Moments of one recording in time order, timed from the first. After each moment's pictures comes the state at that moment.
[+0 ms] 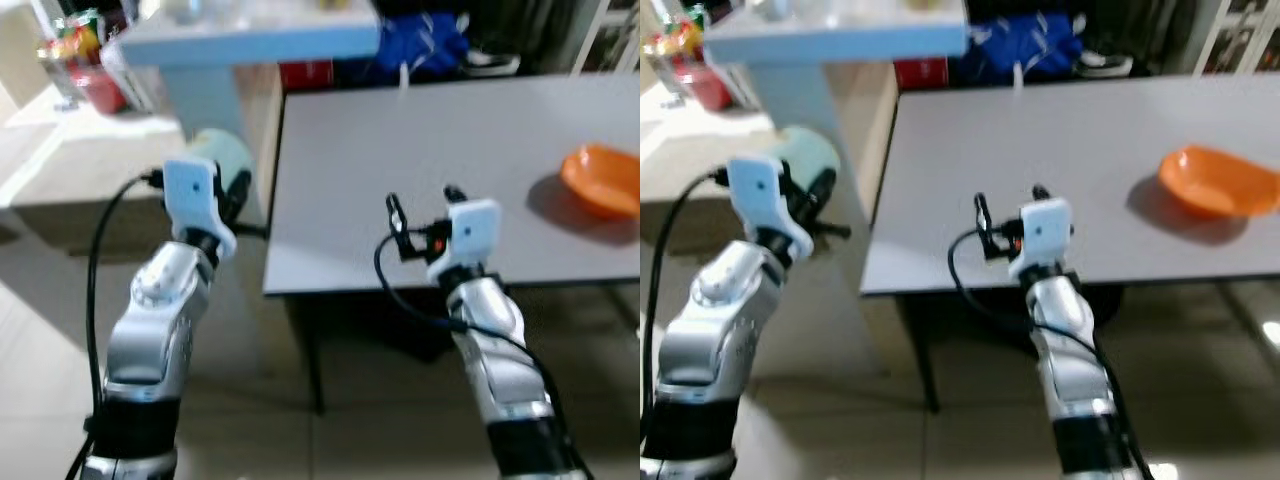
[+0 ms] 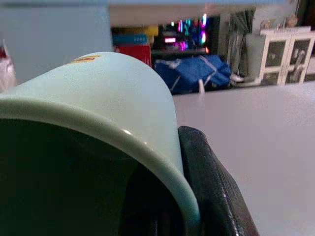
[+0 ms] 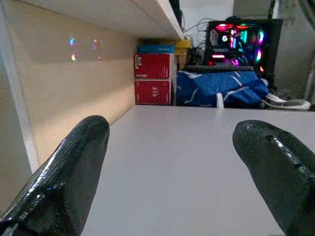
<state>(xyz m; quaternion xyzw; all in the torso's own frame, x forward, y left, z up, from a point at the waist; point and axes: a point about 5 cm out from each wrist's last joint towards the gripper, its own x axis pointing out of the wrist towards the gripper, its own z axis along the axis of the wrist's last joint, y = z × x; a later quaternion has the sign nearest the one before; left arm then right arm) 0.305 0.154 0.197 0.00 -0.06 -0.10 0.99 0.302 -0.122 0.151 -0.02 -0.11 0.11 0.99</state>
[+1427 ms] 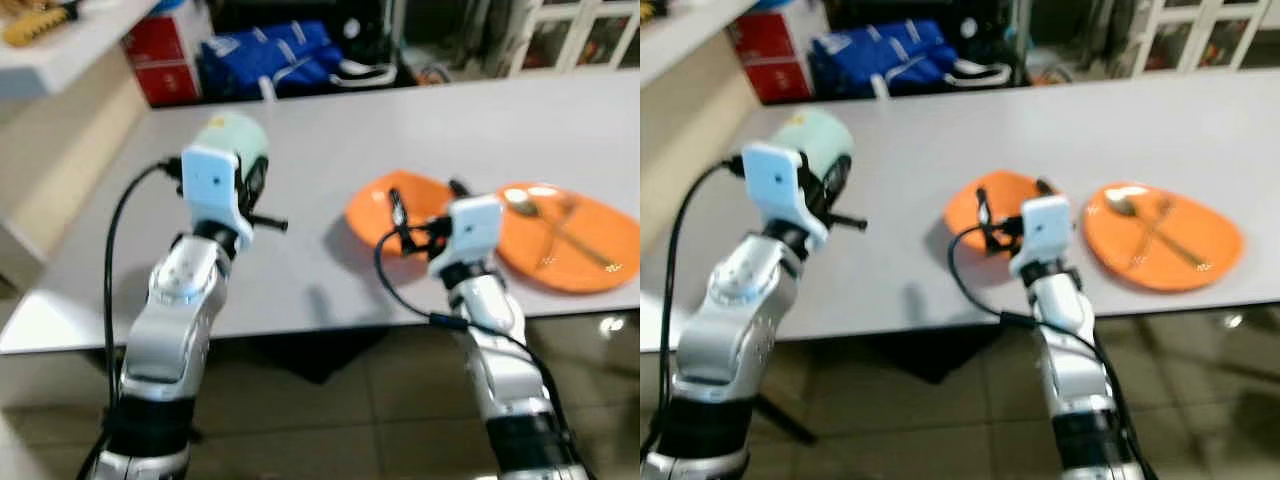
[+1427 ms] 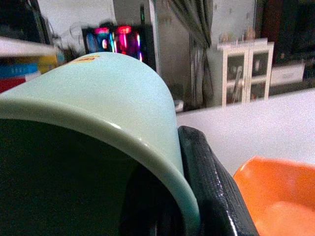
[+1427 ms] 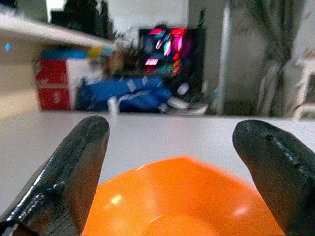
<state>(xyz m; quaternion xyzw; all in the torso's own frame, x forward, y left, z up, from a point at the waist) 0.304 0.134 0.212 0.02 -0.11 -0.12 0.99 0.303 -0.127 0.156 -0.03 -0.14 0.10 0.98</state>
